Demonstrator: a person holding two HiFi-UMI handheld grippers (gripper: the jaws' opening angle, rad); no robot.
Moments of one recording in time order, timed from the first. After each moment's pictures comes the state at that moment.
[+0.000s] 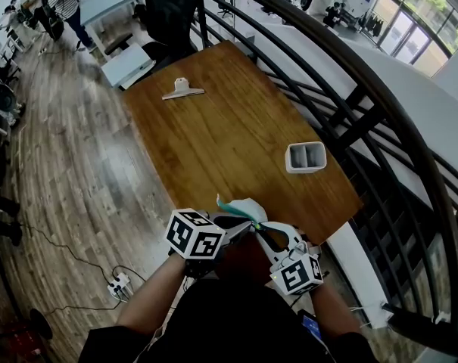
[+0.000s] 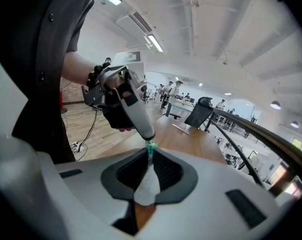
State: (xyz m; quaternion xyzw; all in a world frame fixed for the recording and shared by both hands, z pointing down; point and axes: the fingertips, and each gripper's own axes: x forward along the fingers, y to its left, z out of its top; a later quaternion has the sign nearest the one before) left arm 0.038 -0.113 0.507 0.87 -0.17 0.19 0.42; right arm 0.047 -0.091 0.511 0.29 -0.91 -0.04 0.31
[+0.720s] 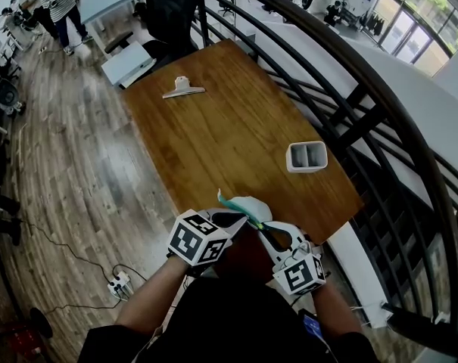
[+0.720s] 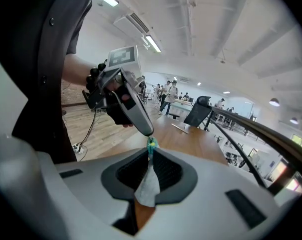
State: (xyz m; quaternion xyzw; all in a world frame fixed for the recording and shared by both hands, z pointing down) left arm 0.025 -0.123 0.513 0.88 -0.22 0.25 0.34; right arm 0.052 -0.091 0.511 0.29 -0.91 -0.03 0.30
